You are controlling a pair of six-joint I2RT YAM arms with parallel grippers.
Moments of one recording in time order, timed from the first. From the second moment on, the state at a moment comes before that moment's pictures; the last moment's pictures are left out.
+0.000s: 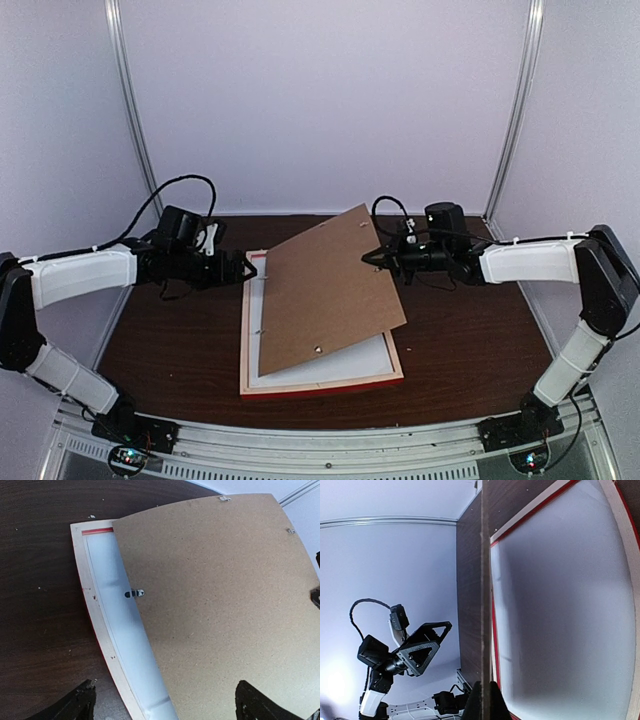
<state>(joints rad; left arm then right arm) -0.47 1.40 0.90 -0.25 0.25 -0.46 0.54 1.63 0.97 0.23 -0.55 1.18</state>
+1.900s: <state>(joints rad) -0.40 1.58 1.06 -0.37 0.39 -0.35 0.60 1.67 1.01 0.33 -0.70 1.15</state>
